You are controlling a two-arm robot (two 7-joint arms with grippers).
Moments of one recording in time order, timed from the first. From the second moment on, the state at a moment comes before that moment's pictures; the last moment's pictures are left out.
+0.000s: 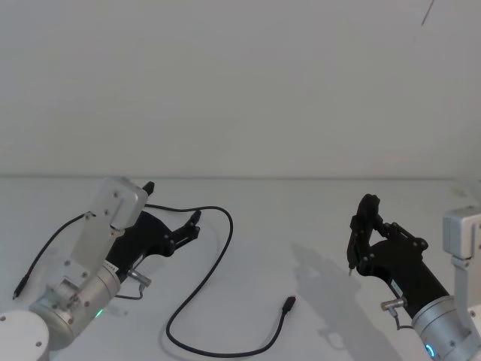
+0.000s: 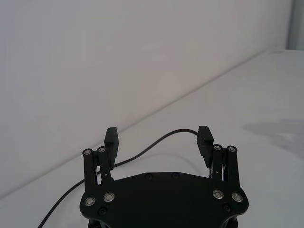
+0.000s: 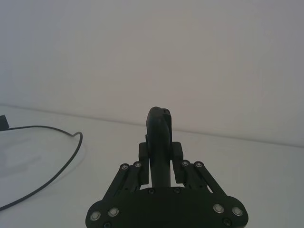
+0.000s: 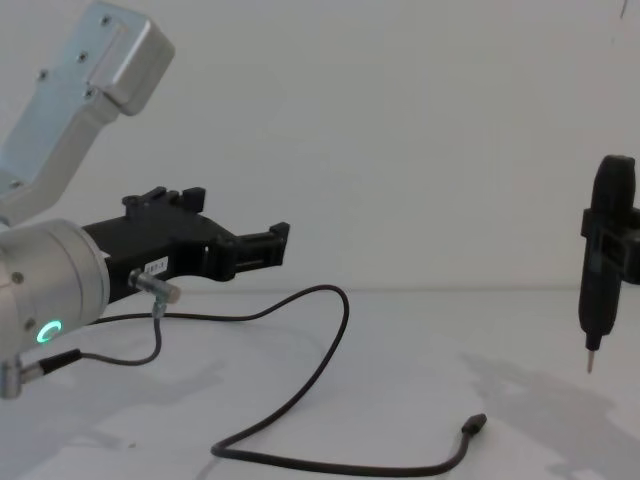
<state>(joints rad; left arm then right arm) -0.25 0.42 0.47 -1.64 -0.22 0.02 -0.09 -0.01 0.34 -0.23 -1.77 0.29 0.03 0.07</state>
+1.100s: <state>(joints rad) -0.24 0.38 0.45 -1.63 -0.20 0.01 -0.01 -0.01 0.34 -0.23 -1.77 0.29 0.03 0.07</state>
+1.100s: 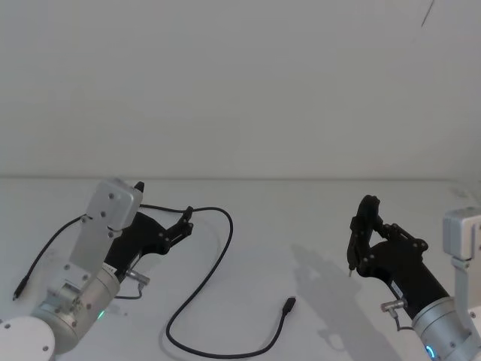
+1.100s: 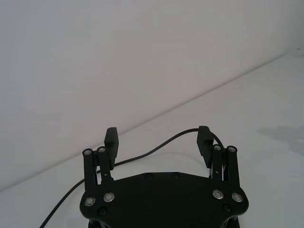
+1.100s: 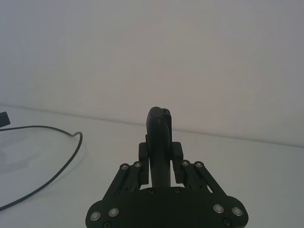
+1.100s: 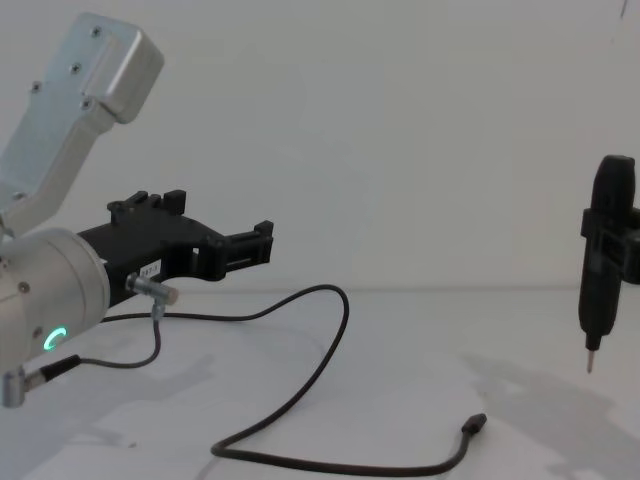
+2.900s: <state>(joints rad) -0.29 0.64 0.52 -1.78 -0.39 0.12 -0.64 -0.01 0.34 -0.23 -1.77 0.29 0.03 0.07</state>
